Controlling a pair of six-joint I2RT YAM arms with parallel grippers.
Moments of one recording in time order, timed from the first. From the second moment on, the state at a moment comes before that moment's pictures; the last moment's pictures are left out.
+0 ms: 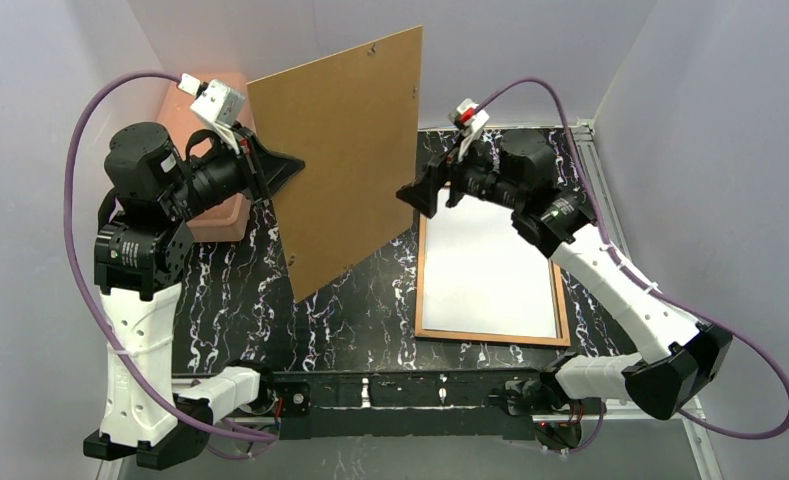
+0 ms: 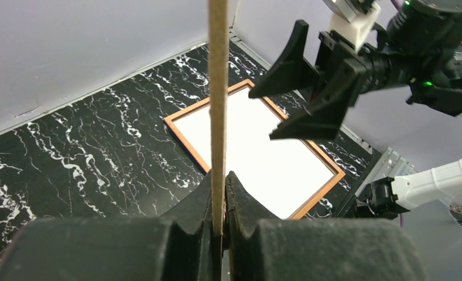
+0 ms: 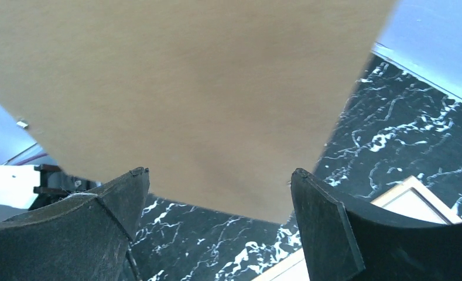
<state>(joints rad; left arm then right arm) -0.17 1.10 1.80 -0.85 0.63 -0.13 0.67 1.26 1.34 -0.22 -0.42 0.19</state>
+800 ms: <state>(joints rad) -0.17 1.10 1.77 -0.83 0.77 -0.18 0.33 1.53 1.18 0.84 -1.13 0.99</state>
